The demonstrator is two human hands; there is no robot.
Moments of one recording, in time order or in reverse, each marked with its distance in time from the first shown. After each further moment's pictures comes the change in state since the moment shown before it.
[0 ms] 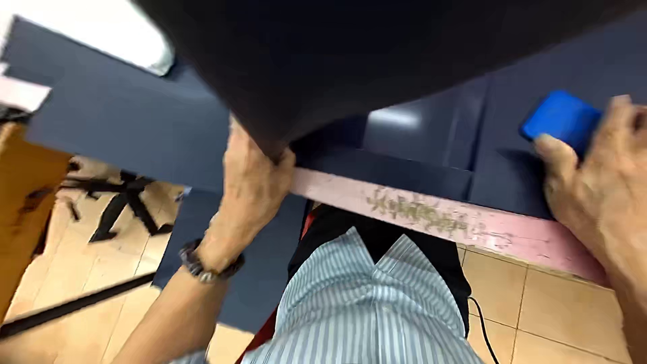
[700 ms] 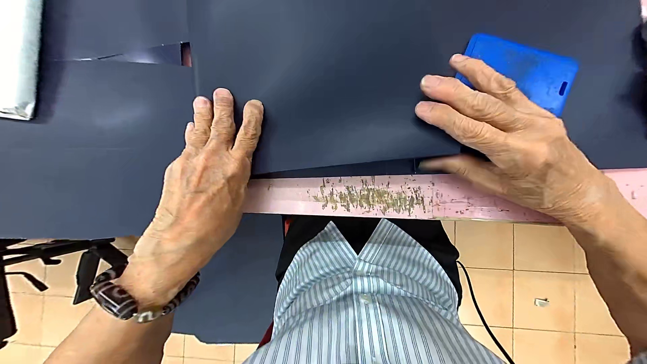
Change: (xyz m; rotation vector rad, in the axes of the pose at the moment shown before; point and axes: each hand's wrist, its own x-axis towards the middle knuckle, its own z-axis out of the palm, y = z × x) left_hand 0.043 0.021 0.006 0.259 -0.419 0.302; right_hand 0.000 -0.028 -0.013 0.410 0.085 -0.842
